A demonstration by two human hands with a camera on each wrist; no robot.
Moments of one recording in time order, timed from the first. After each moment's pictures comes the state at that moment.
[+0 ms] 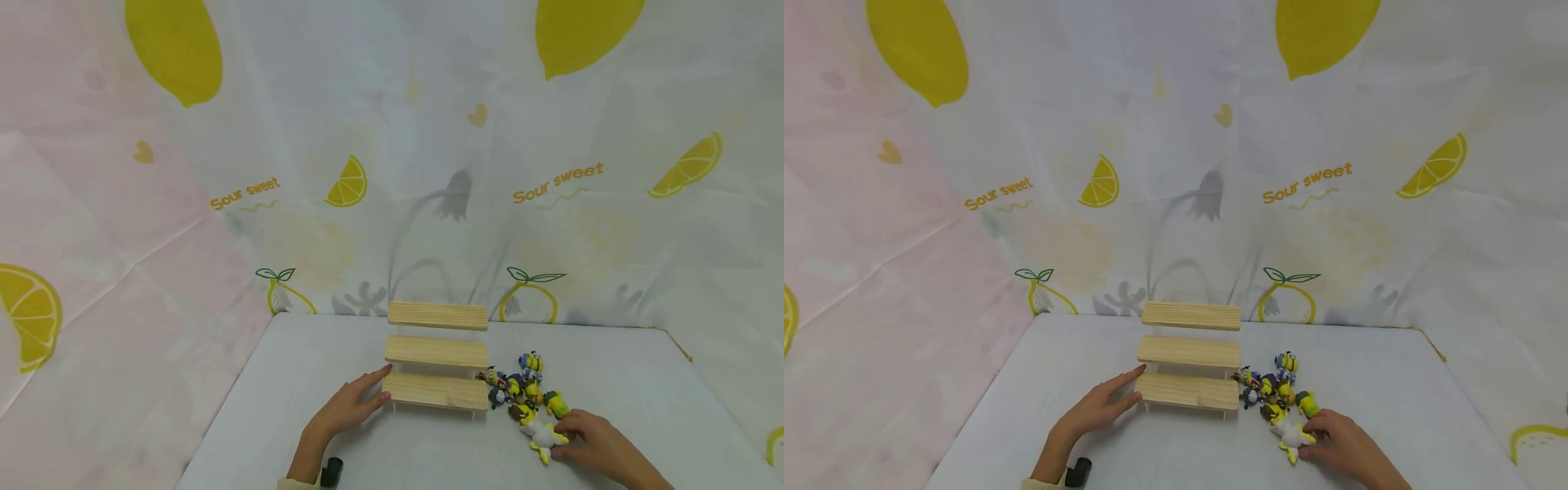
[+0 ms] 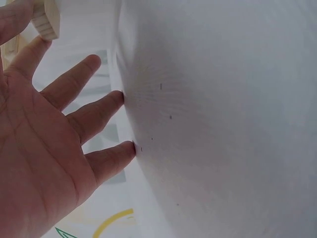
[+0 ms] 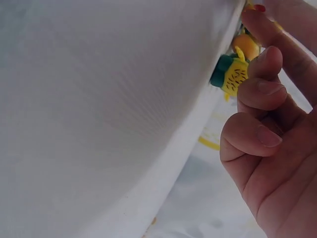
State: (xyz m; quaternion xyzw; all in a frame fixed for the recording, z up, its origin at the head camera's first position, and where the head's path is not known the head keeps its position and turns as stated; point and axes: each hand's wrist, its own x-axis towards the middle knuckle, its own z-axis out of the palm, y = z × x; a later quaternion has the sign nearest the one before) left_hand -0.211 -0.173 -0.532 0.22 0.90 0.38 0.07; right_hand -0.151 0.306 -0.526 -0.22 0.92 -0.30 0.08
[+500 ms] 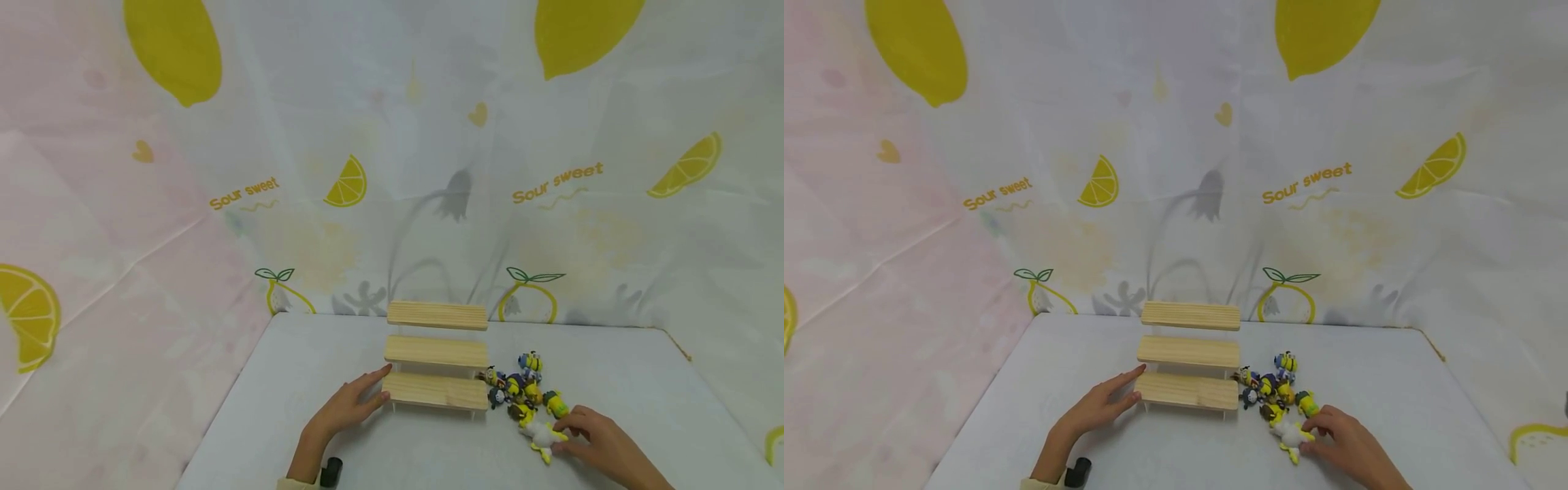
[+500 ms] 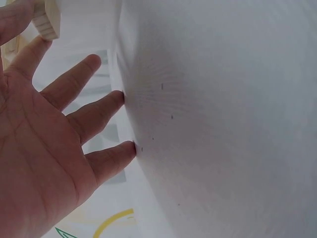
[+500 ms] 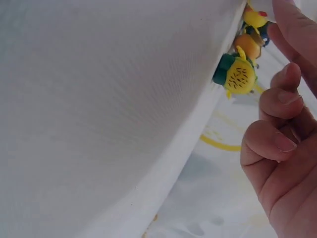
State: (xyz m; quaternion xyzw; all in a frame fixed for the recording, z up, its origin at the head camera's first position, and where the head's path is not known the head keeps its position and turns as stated) left_hand -0.211 -0.172 -0.530 0.22 0.89 0.38 0.07; right_hand -0.142 0.301 -0.522 -0.20 0.93 -0.30 0.02
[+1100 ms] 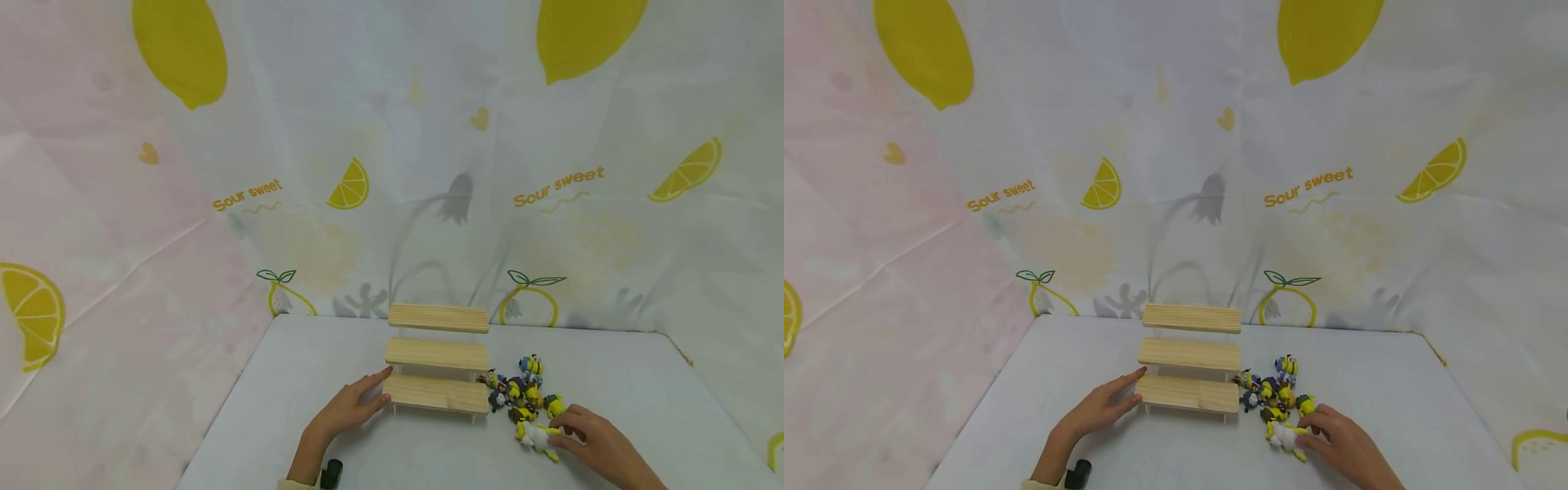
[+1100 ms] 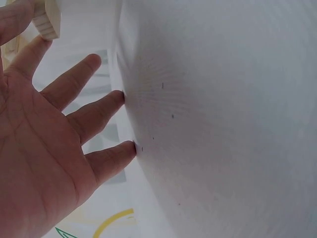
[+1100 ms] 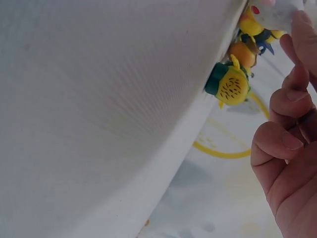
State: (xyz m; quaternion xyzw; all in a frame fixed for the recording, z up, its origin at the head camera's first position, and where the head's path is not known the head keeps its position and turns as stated) left_hand -0.209 -0.171 -0.528 0.22 0.89 0.39 0.07; right_hand -0.143 0.292 -0.524 -0.24 0.92 -0.30 -0.08
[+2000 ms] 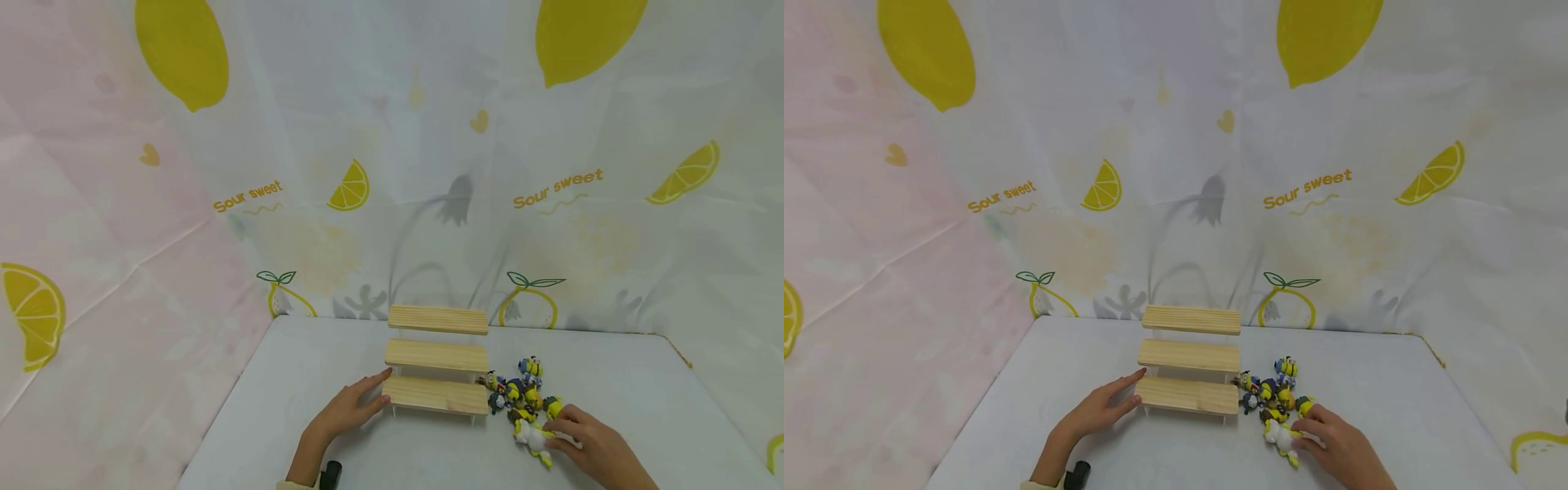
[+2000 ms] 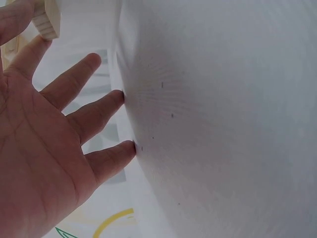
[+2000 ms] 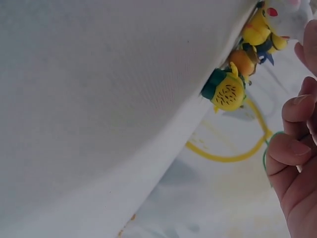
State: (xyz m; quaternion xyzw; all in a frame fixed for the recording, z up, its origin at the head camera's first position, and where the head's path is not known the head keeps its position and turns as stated) left_hand -0.210 -0.173 -0.532 0.22 0.89 0.39 0.06; right_hand -0.142 0.286 -0.528 -0.31 0.90 -0.22 -0.21
